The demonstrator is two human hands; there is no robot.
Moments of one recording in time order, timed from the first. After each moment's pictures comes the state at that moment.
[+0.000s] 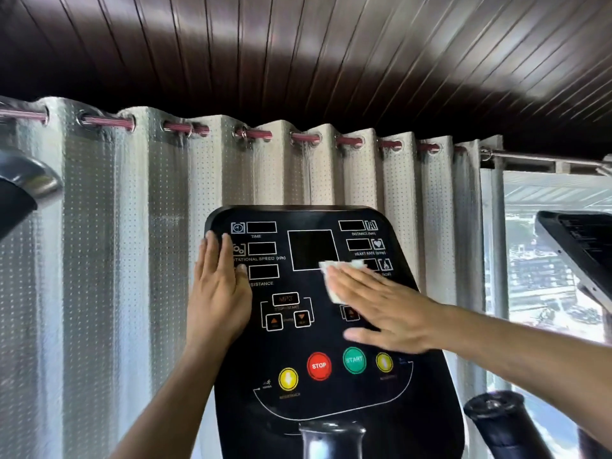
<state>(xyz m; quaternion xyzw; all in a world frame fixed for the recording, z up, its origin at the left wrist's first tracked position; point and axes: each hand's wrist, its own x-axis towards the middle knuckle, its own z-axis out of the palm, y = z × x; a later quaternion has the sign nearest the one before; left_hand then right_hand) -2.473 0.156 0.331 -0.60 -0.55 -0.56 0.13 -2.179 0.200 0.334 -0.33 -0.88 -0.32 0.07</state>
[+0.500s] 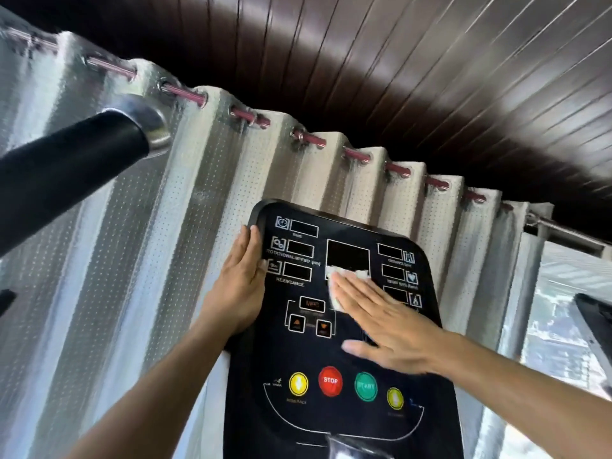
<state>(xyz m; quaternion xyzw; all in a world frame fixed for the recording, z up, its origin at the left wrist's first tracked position) -2.502 0.164 0.316 -0.62 -0.53 -0.58 0.04 -2.213 0.205 0.359 -0.28 -0.89 -0.37 0.02</state>
